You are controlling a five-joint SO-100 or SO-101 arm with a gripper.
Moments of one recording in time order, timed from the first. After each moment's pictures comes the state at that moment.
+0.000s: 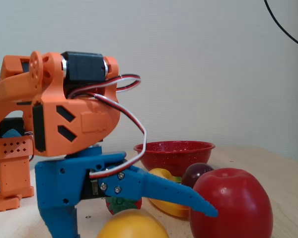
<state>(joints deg) -55.2 30.8 25.8 88.2 60.5</state>
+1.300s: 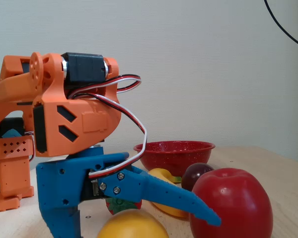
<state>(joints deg) -55.3 30.8 25.8 86.0 56.6</state>
